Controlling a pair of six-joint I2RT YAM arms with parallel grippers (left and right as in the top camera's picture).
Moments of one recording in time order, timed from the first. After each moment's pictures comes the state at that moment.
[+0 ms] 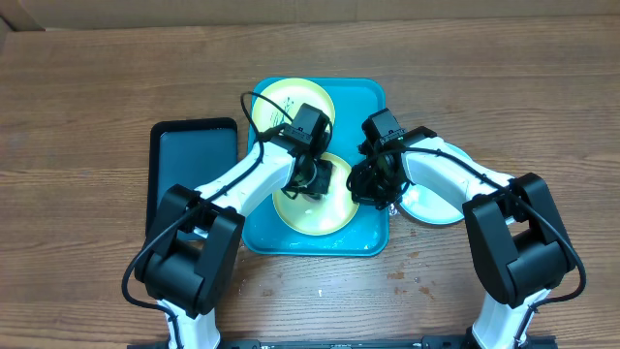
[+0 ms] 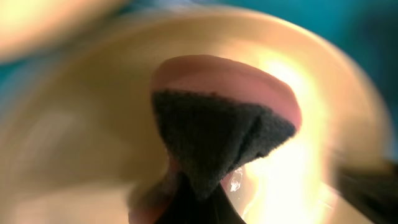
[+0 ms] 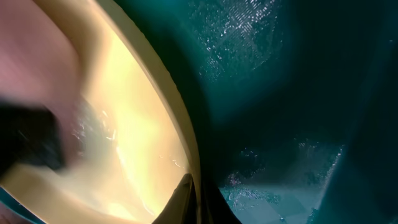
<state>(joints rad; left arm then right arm) -0.50 1.95 1.26 -0.65 0.17 -0.29 0.43 1.95 1.21 -0.74 -0.35 0.46</state>
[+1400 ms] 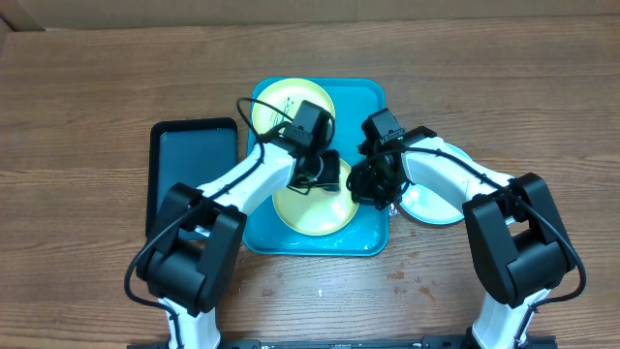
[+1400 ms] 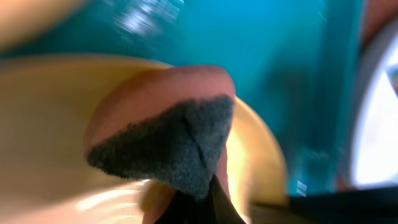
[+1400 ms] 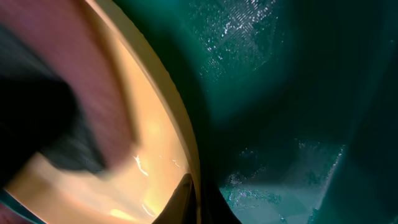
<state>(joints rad) -0.51 1.97 1.25 -0.50 0.31 -0.52 0.43 1.95 1.21 -0.75 -0.35 0.46</state>
